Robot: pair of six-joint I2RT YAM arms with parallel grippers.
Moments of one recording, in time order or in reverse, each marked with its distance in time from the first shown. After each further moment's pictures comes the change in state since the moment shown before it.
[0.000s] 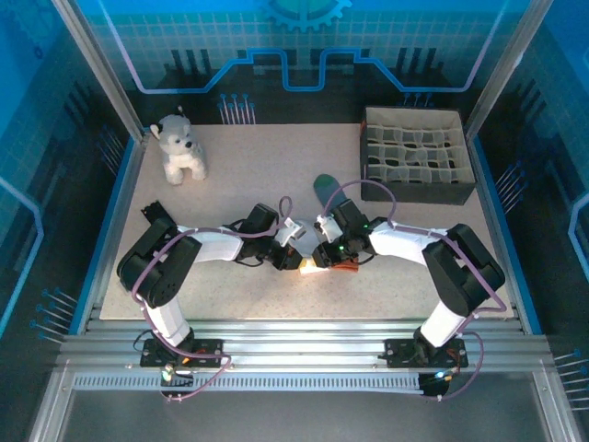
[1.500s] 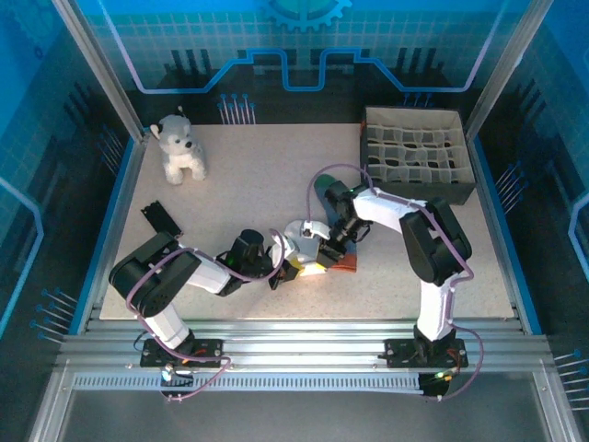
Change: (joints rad) left arm -0.064 -0.074 -0.366 0.681 -0.092 0.143; right arm -0.083 0.259 0.412 -0.611 -0.312 -0.918
